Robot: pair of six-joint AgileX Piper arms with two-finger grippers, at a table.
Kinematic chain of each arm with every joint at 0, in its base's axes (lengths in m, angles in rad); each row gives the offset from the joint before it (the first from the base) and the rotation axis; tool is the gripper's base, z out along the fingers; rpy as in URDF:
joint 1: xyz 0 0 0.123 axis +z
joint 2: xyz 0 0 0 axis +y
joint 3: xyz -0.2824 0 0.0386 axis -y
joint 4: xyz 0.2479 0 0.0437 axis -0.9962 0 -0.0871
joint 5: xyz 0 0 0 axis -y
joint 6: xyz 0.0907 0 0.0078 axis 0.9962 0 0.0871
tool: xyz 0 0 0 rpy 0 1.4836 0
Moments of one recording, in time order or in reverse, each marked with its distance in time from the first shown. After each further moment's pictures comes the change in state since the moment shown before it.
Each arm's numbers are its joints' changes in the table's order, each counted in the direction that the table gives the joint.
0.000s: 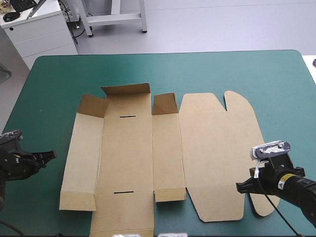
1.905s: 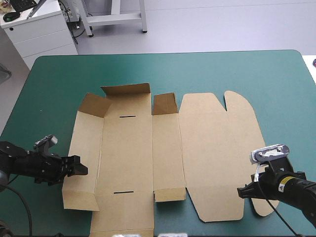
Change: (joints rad) left arm 0.041 0.252 -0.044 0.535 -0.301 0.488; right arm 0.000 0.000 0.000 -0.003 -0.074 -0.005
